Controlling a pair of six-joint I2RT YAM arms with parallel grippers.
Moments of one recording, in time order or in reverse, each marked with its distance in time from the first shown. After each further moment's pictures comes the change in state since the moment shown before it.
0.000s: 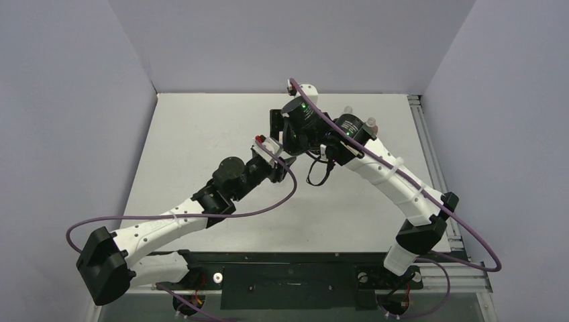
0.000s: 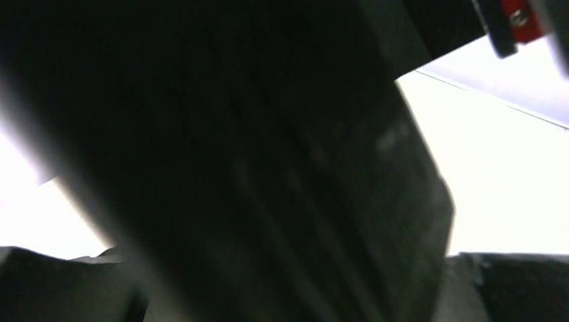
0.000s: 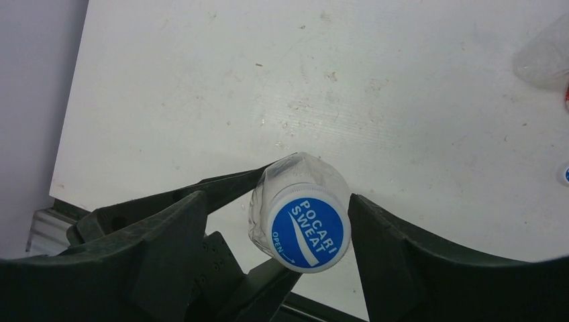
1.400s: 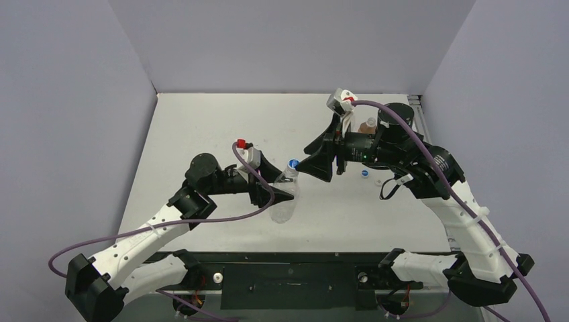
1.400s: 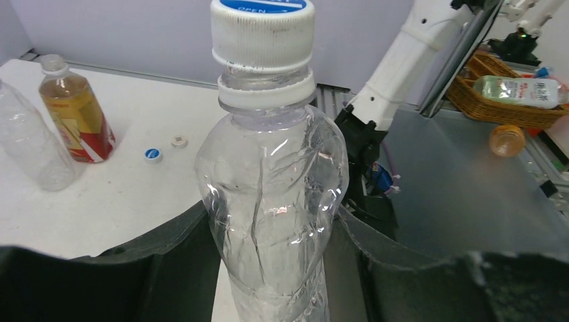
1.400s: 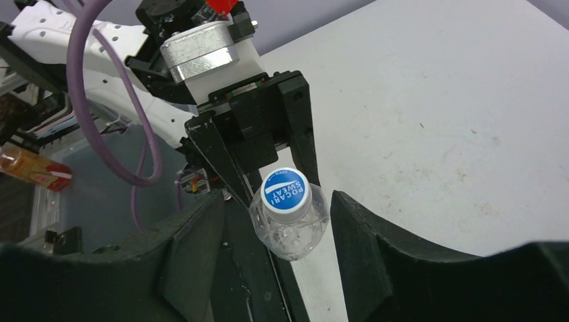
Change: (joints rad) left arm 0.163 -0.158 -0.004 -0.073 0.879 -0.296; right arm -0.217 -0.521 -0.404 0.356 -0.882 -0.496
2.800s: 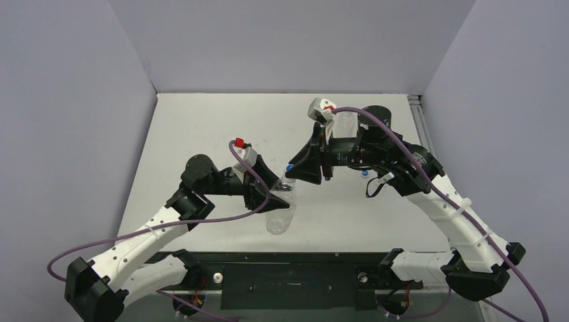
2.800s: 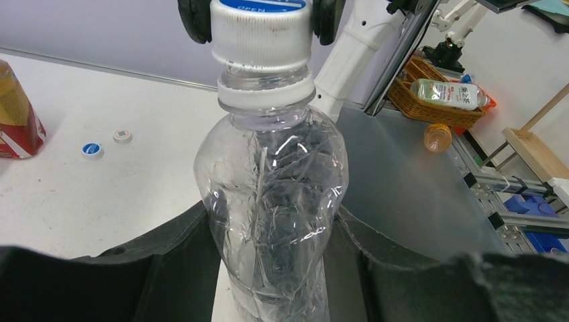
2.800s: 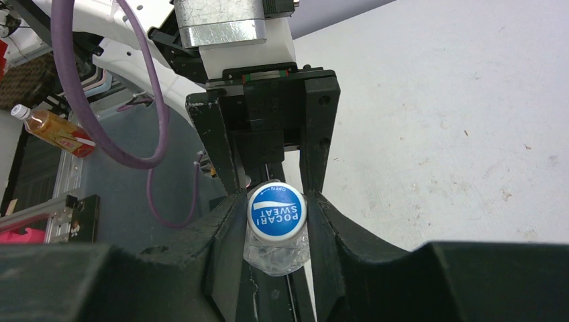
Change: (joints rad) left arm 0.026 -0.028 -0.022 0.045 0.155 -0.175; right arm 0.034 0.046 -0.079 0.089 -0.138 -0.025
